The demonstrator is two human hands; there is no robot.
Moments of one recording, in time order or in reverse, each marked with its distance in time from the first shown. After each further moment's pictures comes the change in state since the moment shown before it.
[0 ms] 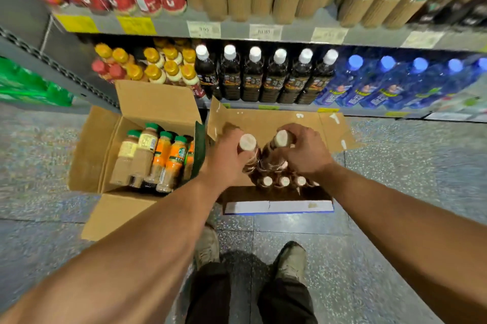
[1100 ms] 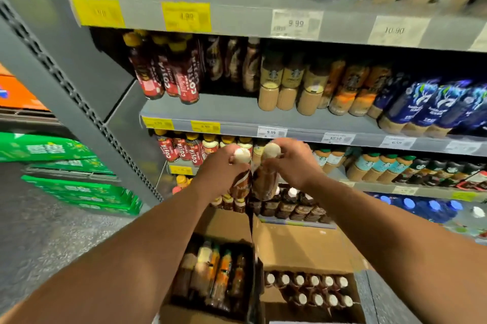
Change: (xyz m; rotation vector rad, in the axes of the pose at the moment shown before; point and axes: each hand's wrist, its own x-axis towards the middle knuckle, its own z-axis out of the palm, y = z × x) left_hand -0.006 0.116 -0.343 -0.081 0.181 0.186; right_hand 0.022 -0.352 -0.095 0.026 0.159 -0.287
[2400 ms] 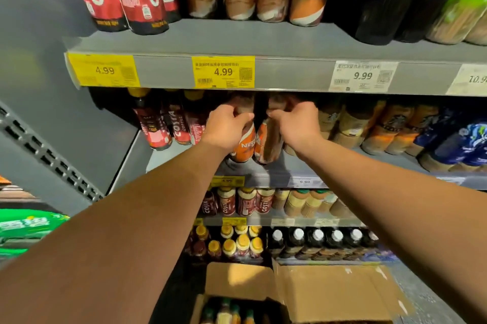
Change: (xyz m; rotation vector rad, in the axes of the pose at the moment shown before) left_hand 0.175 0.035 -0.115 -0.099 0.204 0.113; right_hand 0.183 -0.100 0.012 0.298 0.452 0.207
